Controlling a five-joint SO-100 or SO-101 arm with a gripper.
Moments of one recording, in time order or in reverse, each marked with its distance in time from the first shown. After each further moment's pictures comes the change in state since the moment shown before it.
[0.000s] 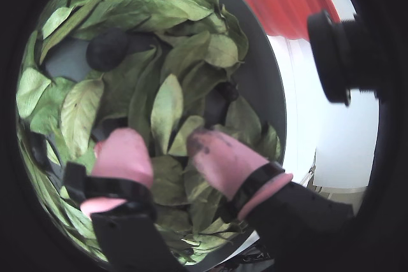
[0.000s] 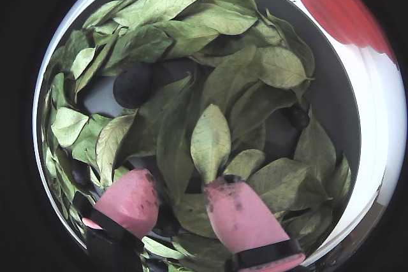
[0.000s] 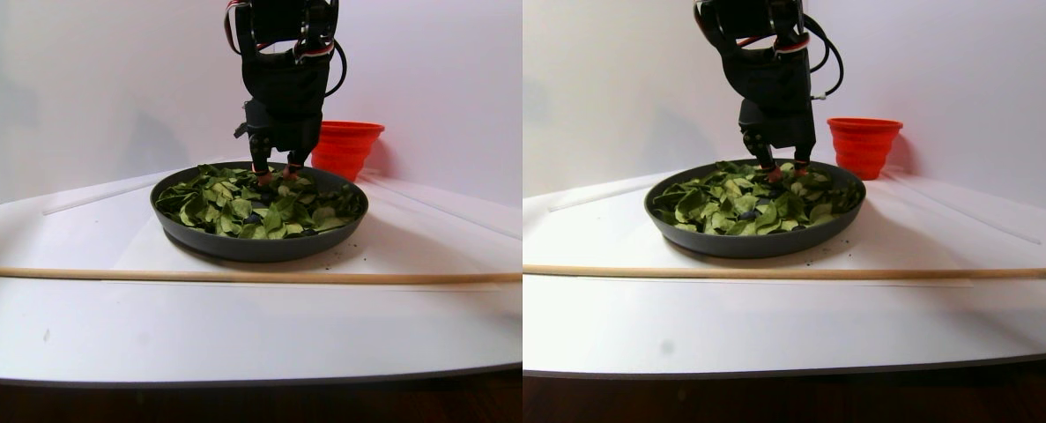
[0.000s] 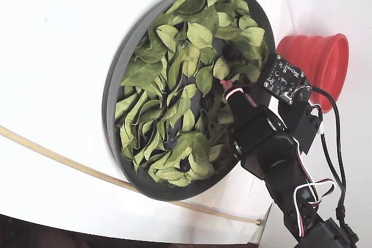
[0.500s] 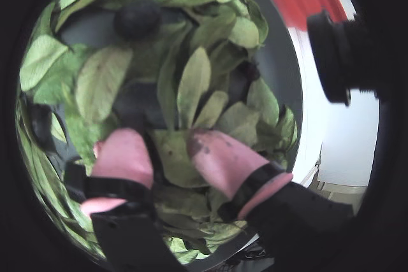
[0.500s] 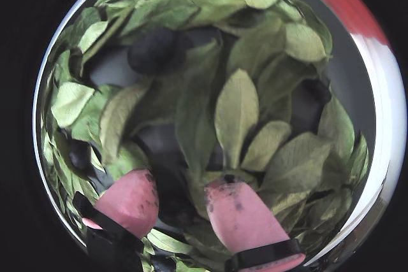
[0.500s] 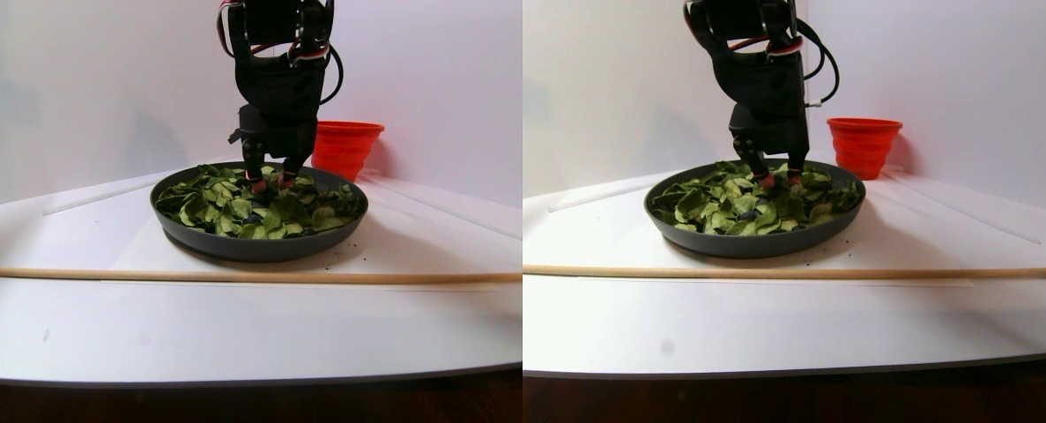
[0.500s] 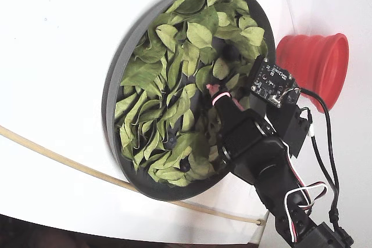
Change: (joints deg) arm -1.1 0.0 3.0 0.0 1.7
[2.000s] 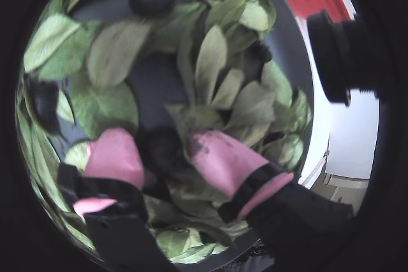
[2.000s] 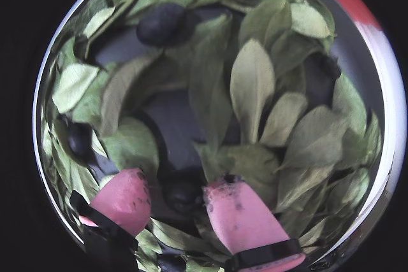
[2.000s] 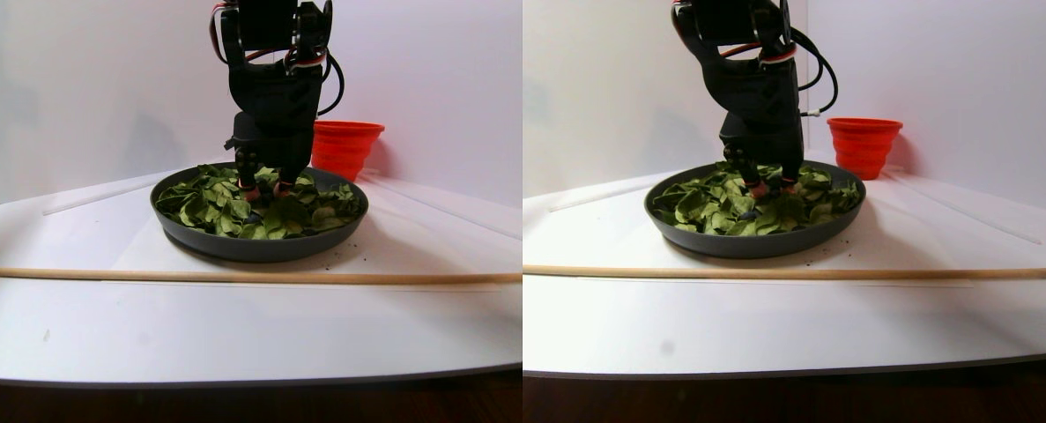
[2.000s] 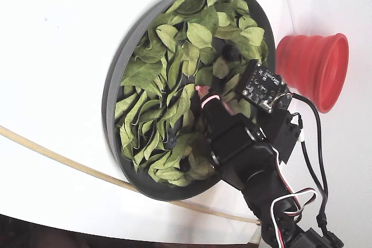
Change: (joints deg) arm -0.7 -1.4 3.6 -4.3 2.9
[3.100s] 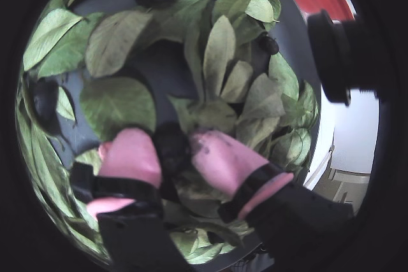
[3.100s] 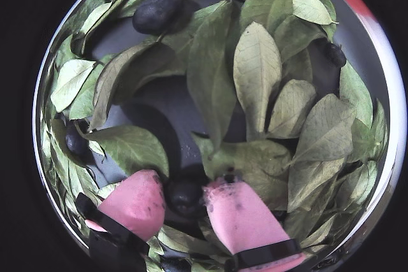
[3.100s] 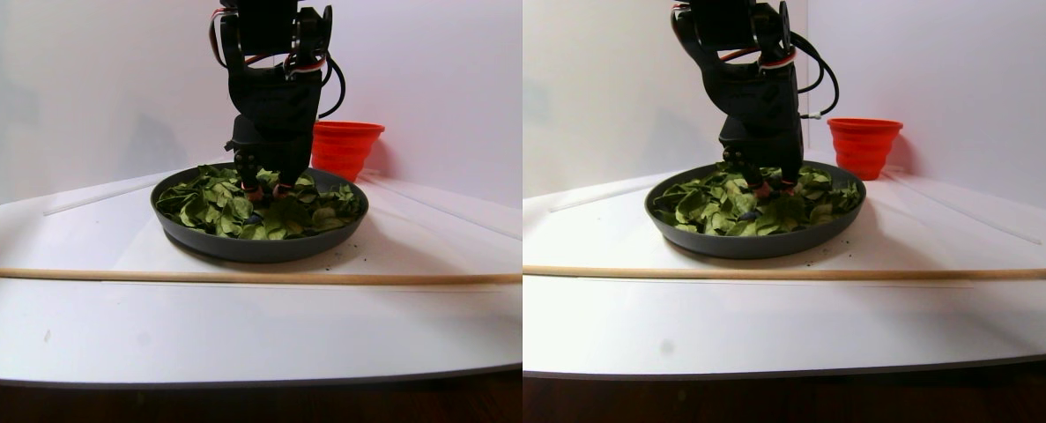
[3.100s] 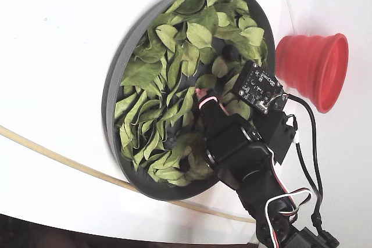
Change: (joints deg) arm 0.4 -1.8 0.0 -1.5 1.8
